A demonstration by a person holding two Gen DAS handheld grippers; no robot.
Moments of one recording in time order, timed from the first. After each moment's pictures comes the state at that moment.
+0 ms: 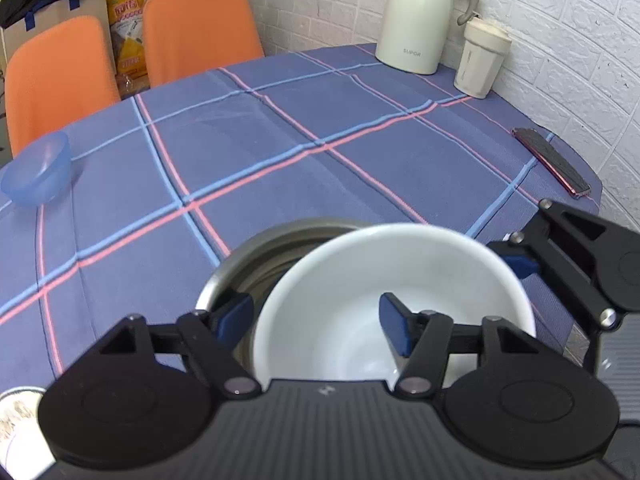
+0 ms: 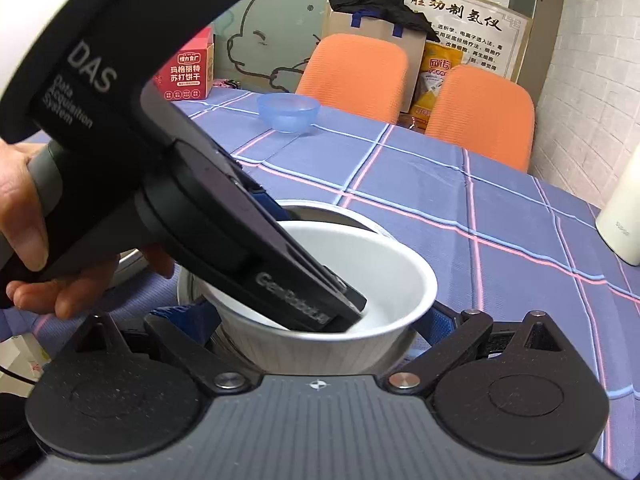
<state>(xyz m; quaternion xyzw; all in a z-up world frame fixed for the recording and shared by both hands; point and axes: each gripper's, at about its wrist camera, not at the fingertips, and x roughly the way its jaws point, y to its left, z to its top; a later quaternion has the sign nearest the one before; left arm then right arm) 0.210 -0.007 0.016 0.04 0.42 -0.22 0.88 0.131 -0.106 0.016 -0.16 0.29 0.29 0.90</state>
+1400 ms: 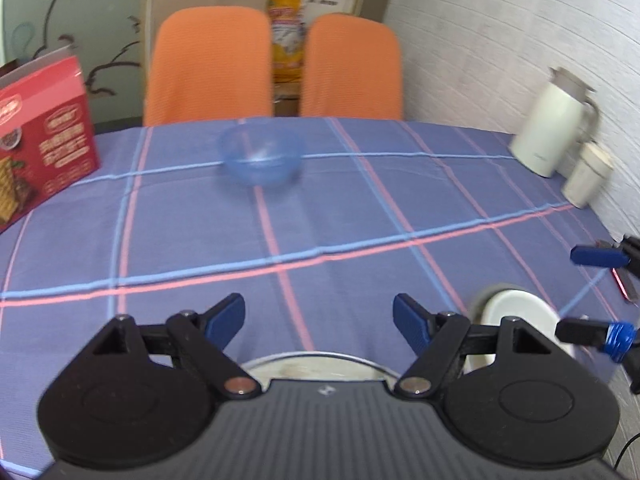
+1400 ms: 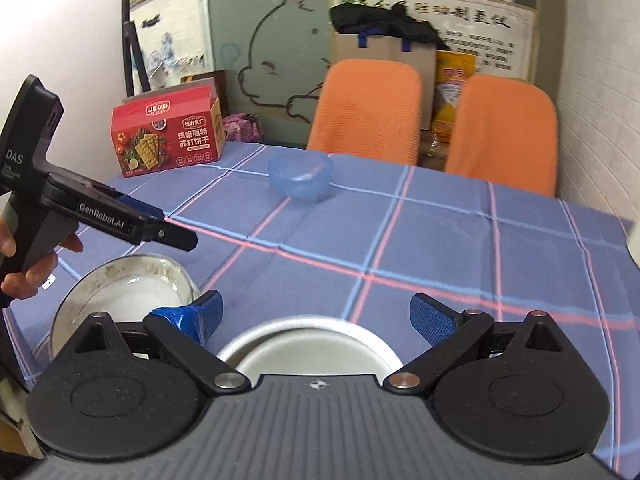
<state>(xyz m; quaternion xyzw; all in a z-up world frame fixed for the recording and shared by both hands) 0.199 0.185 0.061 -0.08 0.40 -0.07 0.91 0.180 -0.066 0.053 -0.10 0.29 0.33 0.89</state>
